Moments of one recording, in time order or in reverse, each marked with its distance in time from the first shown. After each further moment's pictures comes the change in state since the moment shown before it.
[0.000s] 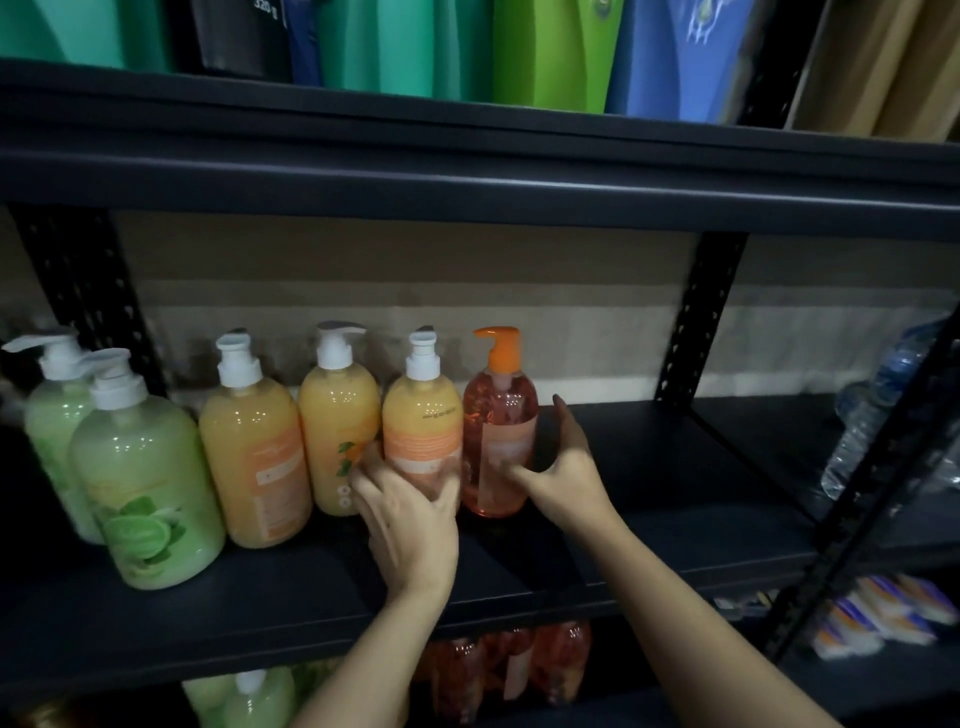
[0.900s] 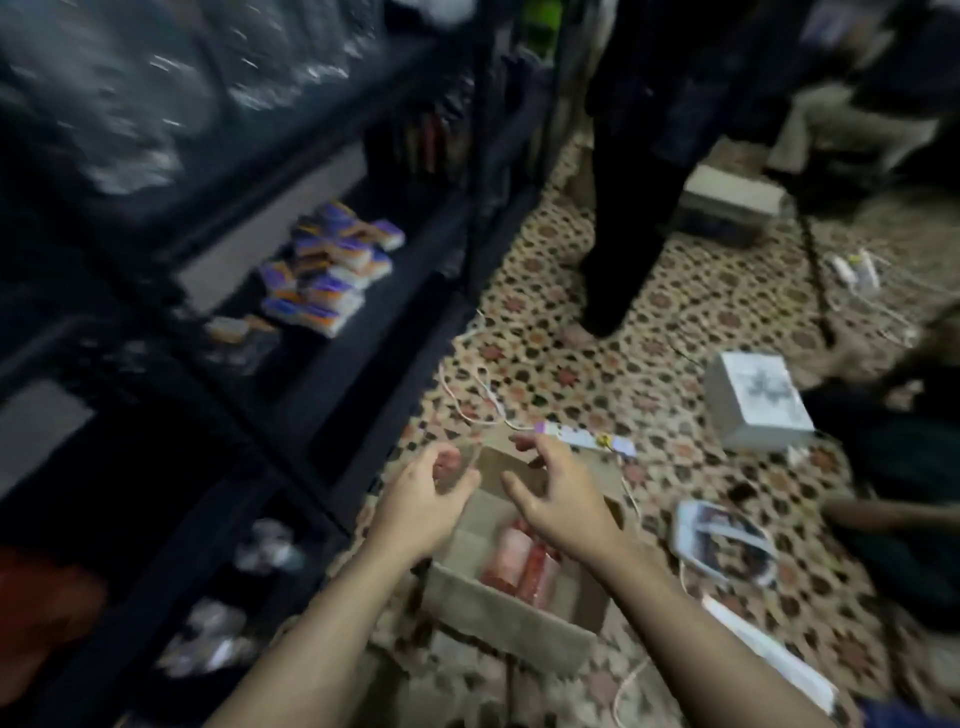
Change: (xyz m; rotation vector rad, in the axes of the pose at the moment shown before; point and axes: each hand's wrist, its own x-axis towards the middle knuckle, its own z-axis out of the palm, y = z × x) left_hand -0.496 0.049 0.202 0.012 -1.728 0.498; right_hand -0.422 0.301 -0.319 -0.419 0.549 0.719
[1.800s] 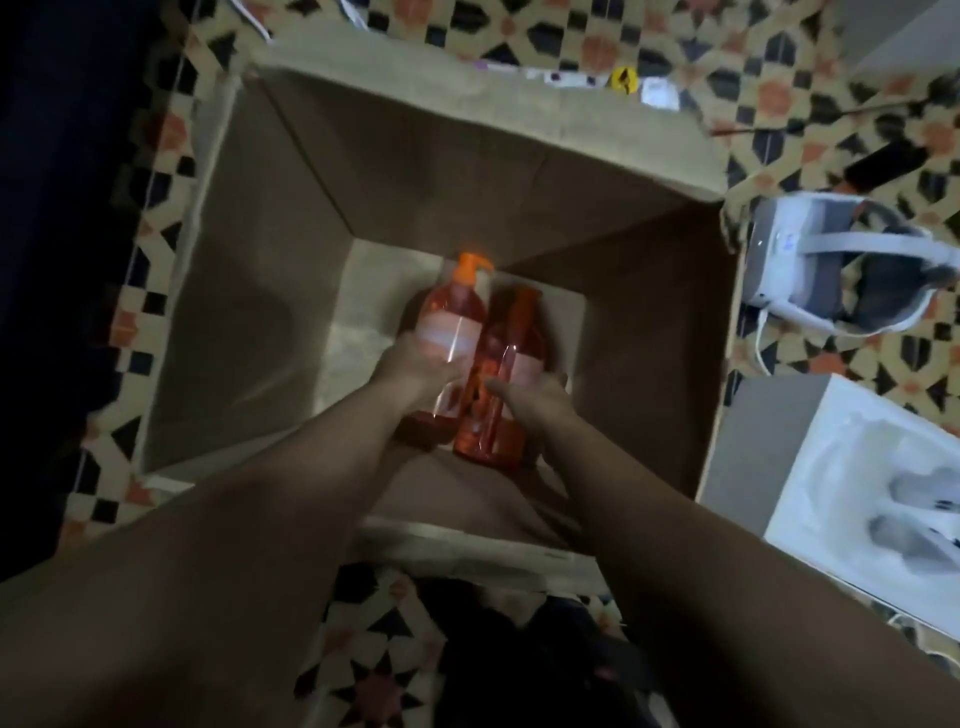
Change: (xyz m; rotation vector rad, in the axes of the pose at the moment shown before) left_hand 0.247 -0.395 0.471 0.159 -0.518 -0.535; right_hand 0.062 0.531 0.343 0.504 -0.098 1.270
